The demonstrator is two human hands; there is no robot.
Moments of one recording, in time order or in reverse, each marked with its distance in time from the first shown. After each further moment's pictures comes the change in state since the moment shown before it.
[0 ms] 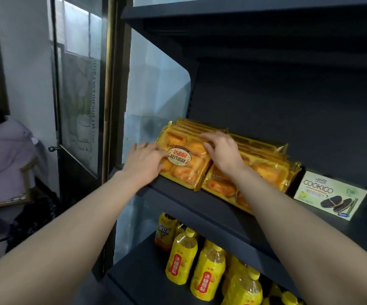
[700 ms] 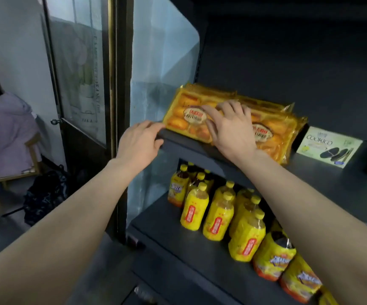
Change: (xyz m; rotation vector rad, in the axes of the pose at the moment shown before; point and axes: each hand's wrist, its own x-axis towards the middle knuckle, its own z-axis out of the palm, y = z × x) left_hand -0.115 -0.026 -0.009 -0.233 0.180 -0.020; right_hand -0.097 -0.073 -0.004 -0.423 0.314 -0.205
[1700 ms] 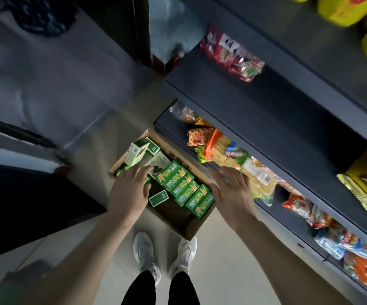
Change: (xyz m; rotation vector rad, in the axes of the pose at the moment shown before) left_hand -0.593 -0.091 0.249 -0.094 -0.795 -0.453; right_hand -0.616 -0.292 0.083 0.432 -0.854 0.215
